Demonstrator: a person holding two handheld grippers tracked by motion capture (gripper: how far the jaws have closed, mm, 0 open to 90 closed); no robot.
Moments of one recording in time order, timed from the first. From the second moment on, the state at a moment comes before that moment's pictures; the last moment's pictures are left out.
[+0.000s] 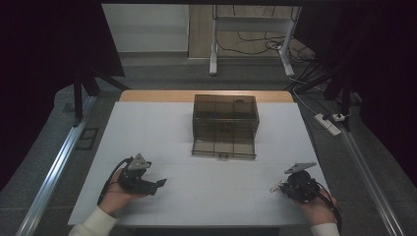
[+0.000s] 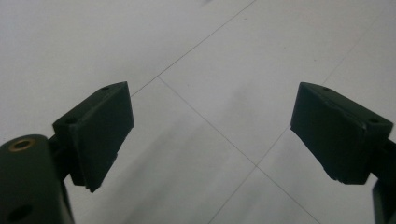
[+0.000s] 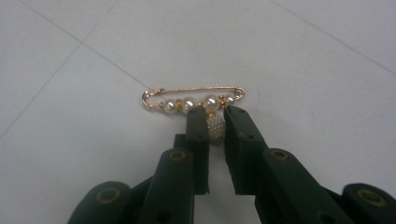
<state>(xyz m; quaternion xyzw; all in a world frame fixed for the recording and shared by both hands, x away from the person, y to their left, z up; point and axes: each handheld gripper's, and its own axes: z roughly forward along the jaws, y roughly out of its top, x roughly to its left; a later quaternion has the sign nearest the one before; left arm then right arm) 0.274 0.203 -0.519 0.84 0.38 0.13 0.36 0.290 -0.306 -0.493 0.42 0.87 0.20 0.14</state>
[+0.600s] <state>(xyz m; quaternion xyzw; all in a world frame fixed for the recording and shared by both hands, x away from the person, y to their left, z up) 0.274 0.204 -0.519 0.84 0.39 0.13 0.36 0.287 -0.311 -0.475 0.41 0.86 0.25 0.17</state>
